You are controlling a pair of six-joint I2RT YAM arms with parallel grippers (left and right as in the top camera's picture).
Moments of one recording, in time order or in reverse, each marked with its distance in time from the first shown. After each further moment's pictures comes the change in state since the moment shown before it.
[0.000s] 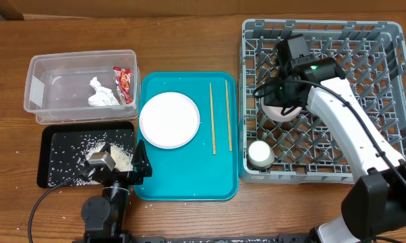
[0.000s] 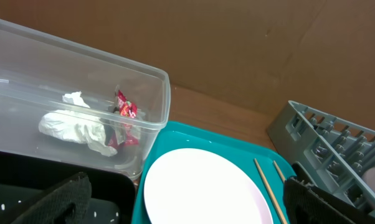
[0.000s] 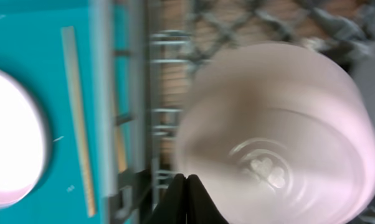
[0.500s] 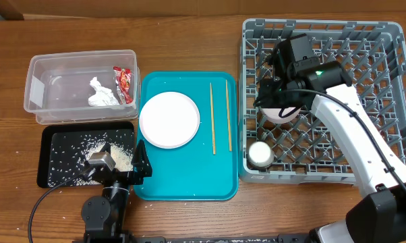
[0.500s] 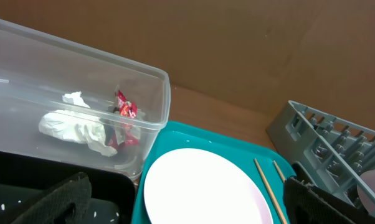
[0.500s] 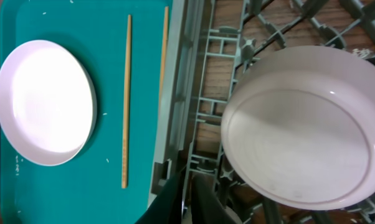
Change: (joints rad) left arm 0.000 0.000 0.000 0.000 0.000 0.000; right arm 0.019 -0.064 -0.005 -0.010 -0.123 -0.072
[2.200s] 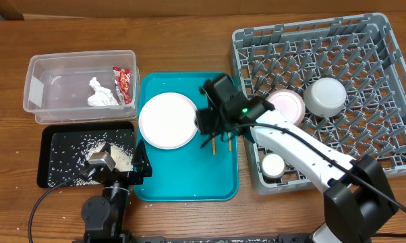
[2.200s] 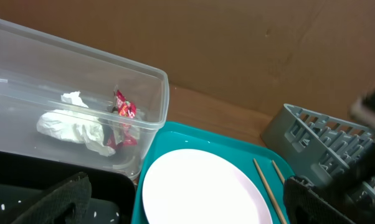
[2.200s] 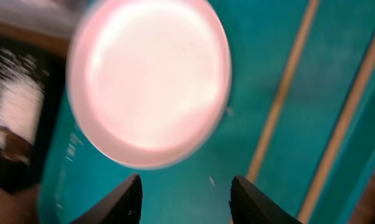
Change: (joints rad) left arm 0.000 0.000 0.000 0.000 0.000 0.000; right arm 0.378 0.104 -0.151 0.431 0.011 0.190
